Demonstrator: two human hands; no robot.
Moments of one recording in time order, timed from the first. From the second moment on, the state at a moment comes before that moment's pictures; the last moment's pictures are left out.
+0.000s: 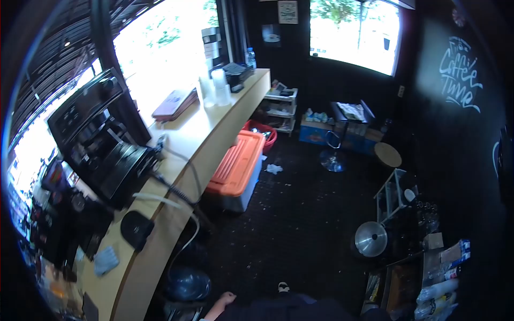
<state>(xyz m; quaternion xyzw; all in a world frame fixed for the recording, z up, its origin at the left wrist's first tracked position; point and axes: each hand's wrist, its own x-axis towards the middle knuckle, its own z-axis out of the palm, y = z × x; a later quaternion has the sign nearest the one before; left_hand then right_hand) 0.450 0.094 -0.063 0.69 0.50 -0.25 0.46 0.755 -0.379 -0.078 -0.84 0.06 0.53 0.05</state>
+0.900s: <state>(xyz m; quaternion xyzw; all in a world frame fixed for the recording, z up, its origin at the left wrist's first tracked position) 0.937 0.435 0.060 0.60 0.42 0.09 0.68 1.251 0.180 0.035 -0.81 -0.21 0.37 0.39</state>
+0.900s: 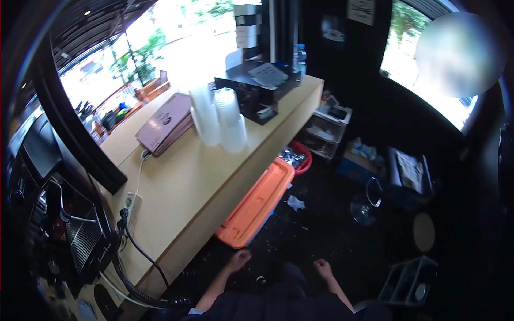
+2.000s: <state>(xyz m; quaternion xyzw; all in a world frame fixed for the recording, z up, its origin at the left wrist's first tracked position) 1.157 0.625 0.341 0.51 0.56 0.63 0.20 1.267 0.676 0.333 -0.27 -0.78 0.31 0.48</state>
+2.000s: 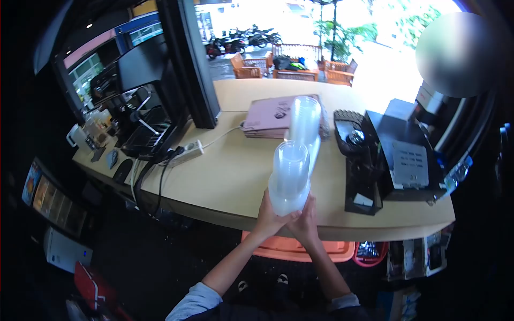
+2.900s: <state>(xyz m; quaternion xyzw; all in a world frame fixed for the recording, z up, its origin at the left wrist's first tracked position) 0.927 -0.020 0.357 0.24 0.63 0.74 -0.04 0.945 0.131 0.341 0.19 -0.77 0.60 0.11</state>
